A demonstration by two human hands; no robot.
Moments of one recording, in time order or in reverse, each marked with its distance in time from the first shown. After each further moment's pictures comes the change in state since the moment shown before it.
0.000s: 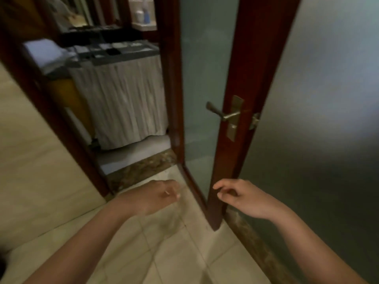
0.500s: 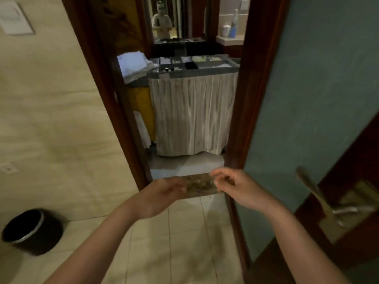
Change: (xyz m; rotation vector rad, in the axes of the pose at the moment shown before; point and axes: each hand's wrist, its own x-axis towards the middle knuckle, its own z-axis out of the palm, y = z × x) left_hand 0.082 -0.109 -0.126 -0.262 0.445 -0.153; right_hand 0.285 -0.081 -0.034 0.223 -0.120 -0.368
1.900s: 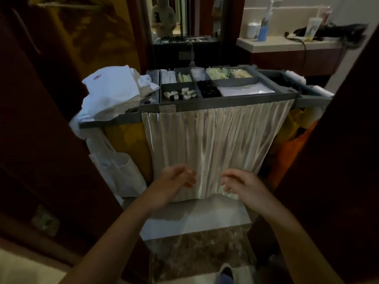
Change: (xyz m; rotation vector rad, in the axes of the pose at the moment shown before) left_hand 0.514 -0.176 -0.274 -0.455 0.155 -0.116; right_hand 0.584 0.038 -0.101 0.173 0.134 0.108
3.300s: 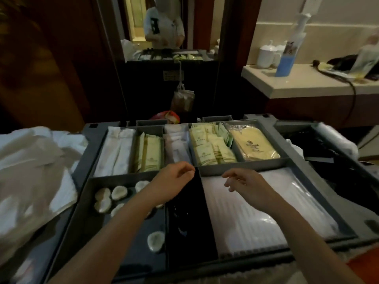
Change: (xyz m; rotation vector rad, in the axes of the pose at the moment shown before) left_hand 0.666 0.066 -0.102 0.298 0.028 0.058; right_hand 0.635 0.016 -0.228 -0.213 -0.052 -0.033
